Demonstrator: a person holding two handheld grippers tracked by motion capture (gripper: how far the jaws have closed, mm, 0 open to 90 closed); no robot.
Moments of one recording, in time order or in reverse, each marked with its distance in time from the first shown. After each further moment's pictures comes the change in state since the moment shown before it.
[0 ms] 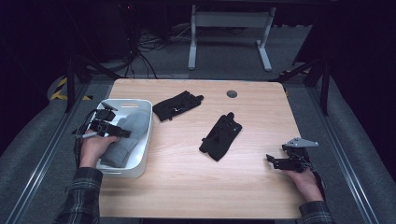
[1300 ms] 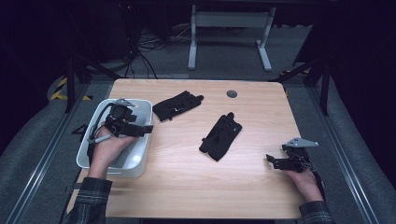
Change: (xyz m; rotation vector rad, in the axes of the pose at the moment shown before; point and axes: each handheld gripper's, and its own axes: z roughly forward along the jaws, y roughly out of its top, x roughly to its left) left arm -0.106 0.006 -0.044 -0.283 -0.088 0.270; right arm 0.000 0.000 0.000 -0.001 -0.002 0.000
